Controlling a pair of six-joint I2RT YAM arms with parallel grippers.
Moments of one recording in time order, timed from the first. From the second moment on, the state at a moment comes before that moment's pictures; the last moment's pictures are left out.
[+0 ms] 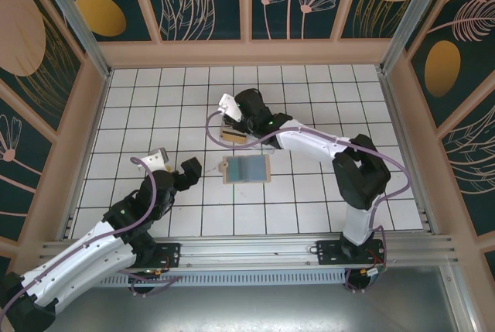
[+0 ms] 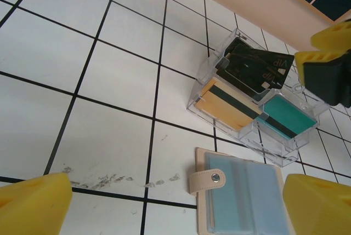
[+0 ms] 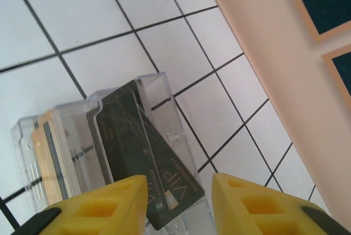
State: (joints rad) left arm -0.78 0.55 0.37 -0.32 -0.48 -0.86; right arm 0.78 1.83 1.36 -0.14 0.26 -0.55
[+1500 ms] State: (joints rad) left arm -0.78 0.56 0.36 -0.31 -0.47 -0.86; right arm 0.64 1.96 1.49 -0.33 0.03 -0.15
